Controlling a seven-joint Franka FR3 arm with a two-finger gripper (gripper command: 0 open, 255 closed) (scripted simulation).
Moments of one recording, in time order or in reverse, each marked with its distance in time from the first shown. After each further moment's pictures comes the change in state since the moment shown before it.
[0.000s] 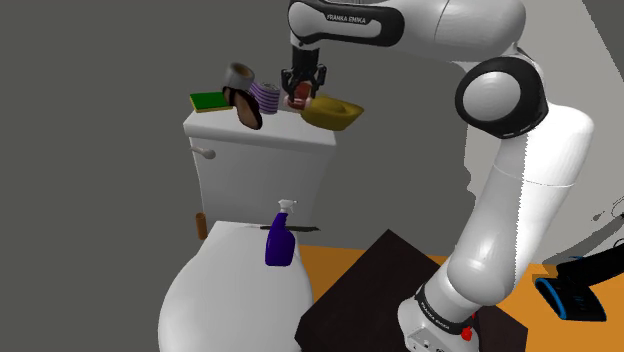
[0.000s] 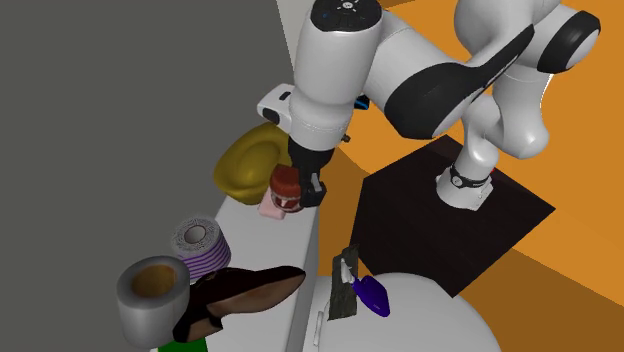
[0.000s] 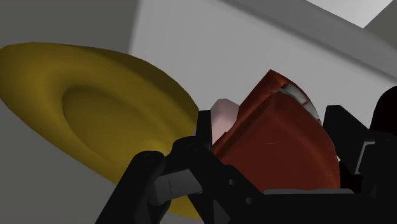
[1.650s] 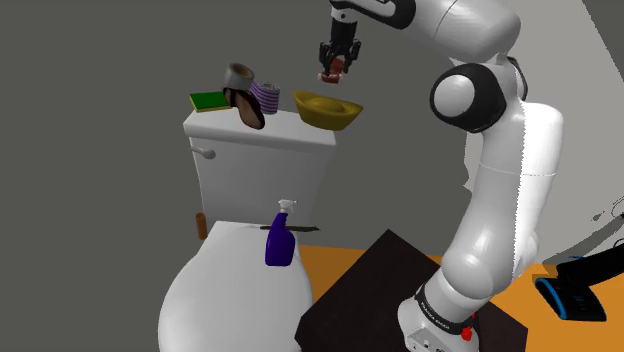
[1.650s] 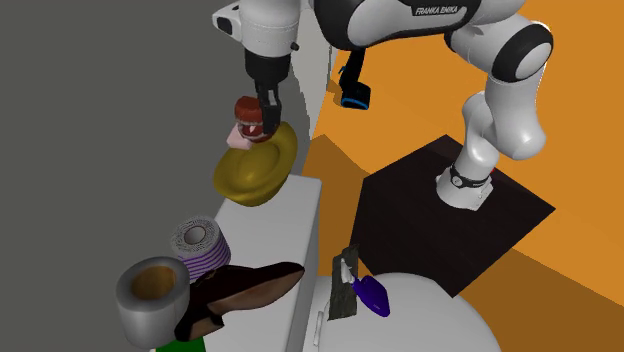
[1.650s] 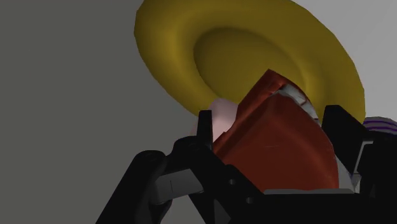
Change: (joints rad) arm -0.156 0.133 -0.075 0.377 0.037 -0.195 -0.273
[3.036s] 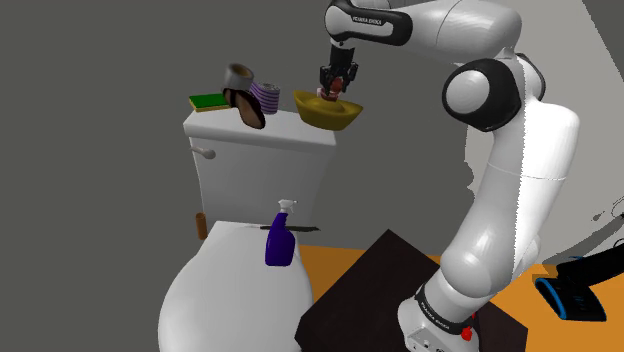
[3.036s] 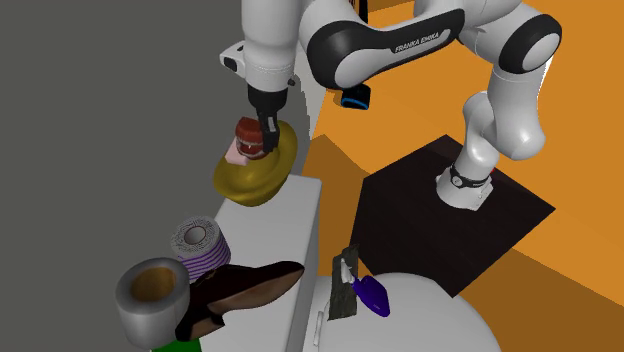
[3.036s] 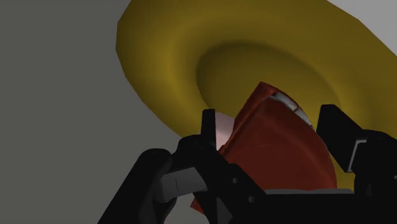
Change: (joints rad) arm -0.033 -0.068 -0.008 -0.287 0.006 0.223 0.000
